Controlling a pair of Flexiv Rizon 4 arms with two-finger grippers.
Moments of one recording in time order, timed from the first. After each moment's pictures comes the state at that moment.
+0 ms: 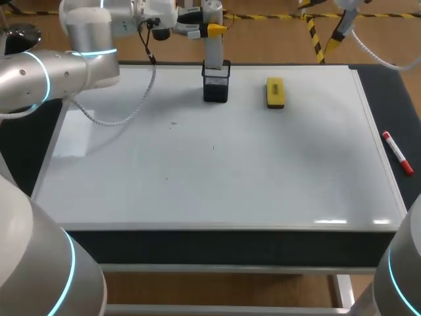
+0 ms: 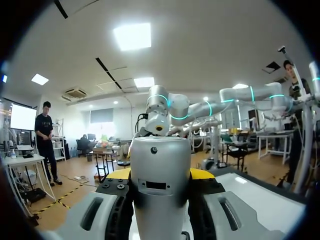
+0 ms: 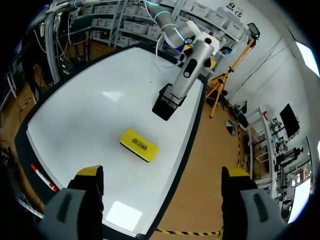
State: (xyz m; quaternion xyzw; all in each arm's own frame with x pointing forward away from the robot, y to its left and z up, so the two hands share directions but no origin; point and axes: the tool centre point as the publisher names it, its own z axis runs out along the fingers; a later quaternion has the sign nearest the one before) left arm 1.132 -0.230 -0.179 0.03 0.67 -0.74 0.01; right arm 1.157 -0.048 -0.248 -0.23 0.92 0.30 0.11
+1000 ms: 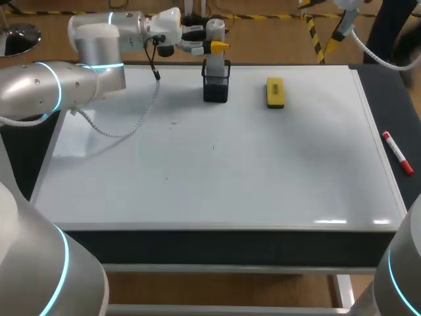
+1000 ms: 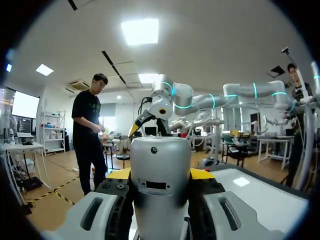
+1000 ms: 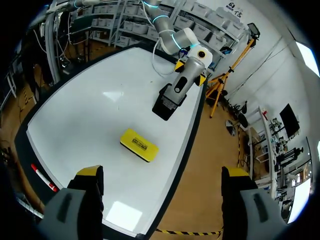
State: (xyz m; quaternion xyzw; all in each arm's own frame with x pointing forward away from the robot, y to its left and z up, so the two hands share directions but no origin) left arm 1.136 -0.236 -0.238 0.01 0.67 -0.74 -0.01; right arm 1.157 -0.048 -0.248 -0.23 0.92 0.30 0.11
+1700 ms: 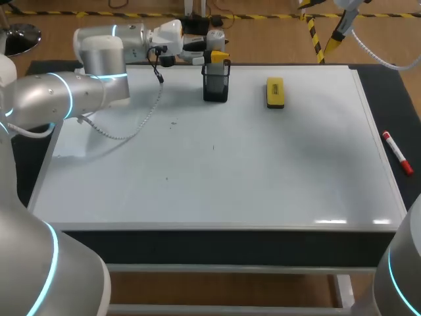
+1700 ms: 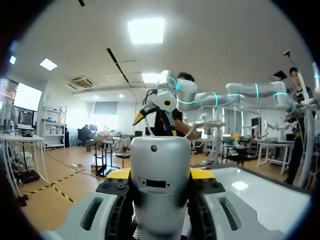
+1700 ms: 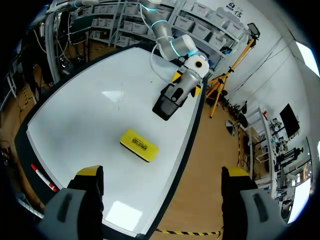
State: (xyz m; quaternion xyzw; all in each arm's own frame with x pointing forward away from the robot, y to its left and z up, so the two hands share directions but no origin) left arm 1.145 -0.238 -0.273 -0.01 0.67 -0.74 -0.03; right arm 1.157 -0.048 -0.248 -0.23 0.92 0.30 0.11
